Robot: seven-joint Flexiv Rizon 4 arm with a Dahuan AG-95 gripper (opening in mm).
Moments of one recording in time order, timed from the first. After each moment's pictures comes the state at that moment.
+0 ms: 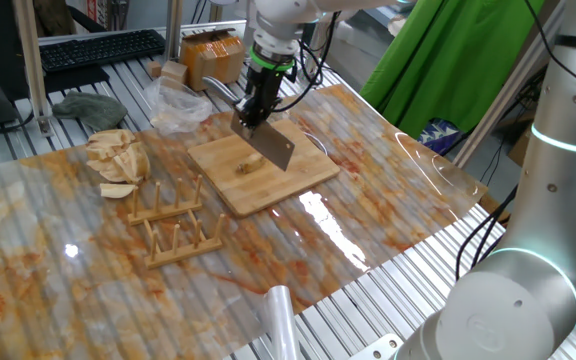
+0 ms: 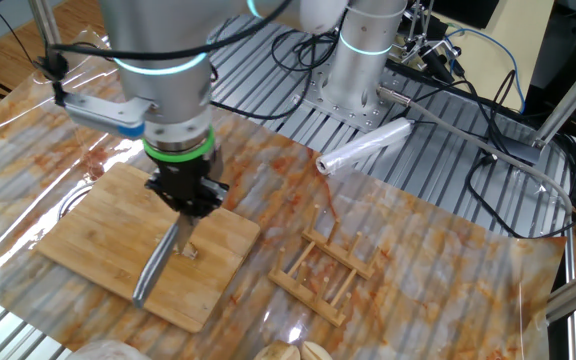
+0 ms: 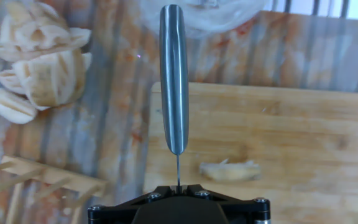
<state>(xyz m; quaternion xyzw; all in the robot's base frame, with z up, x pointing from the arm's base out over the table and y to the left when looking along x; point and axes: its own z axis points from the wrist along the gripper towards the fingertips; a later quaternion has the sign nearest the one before) 0.618 -0.049 0.130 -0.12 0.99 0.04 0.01</state>
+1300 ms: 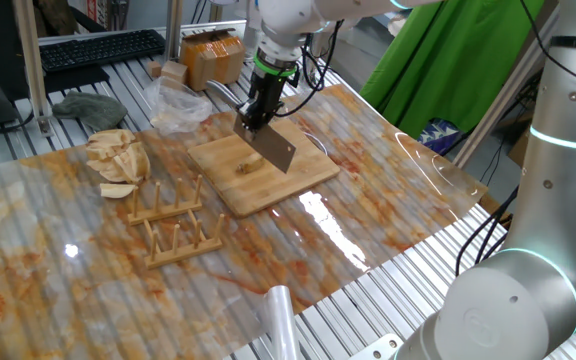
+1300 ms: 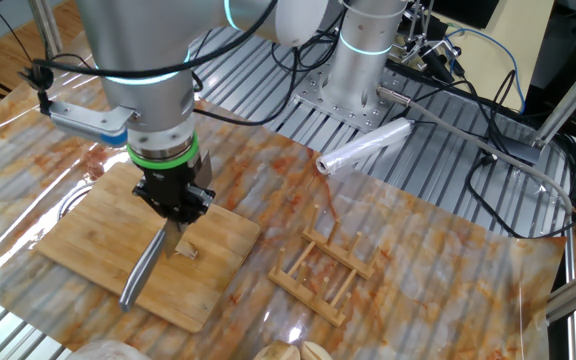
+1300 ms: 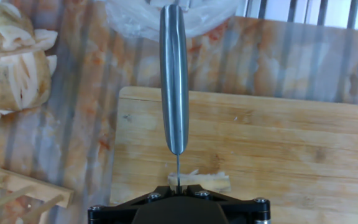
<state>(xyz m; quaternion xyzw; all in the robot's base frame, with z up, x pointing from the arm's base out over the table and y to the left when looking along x) 0.631 -0.051 0.104 -0.10 0.99 0.04 0.01</state>
